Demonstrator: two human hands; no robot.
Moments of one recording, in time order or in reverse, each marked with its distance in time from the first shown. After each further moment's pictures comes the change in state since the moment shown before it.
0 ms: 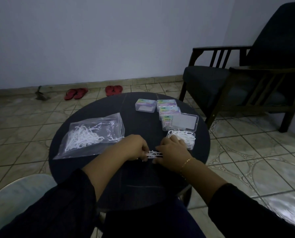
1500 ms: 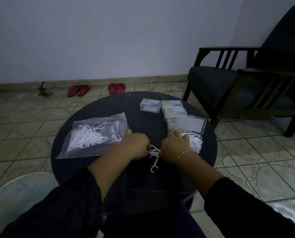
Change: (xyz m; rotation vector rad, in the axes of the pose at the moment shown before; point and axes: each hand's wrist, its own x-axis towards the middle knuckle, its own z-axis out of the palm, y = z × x) left_hand 0.009 -0.006 -0.003 0.281 0.109 0.023; right_hand 0.032 -0.012 -0.006 -0.096 -0.016 0.161
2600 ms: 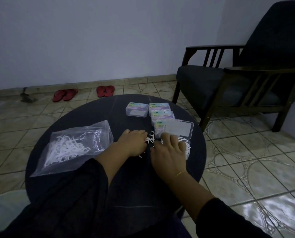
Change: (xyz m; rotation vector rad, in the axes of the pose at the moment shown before) left_hand 0.067 0.009 0.007 -0.092 0.009 0.015; right_hand -0.001 0.015 0.040 0.081 0.636 0.132
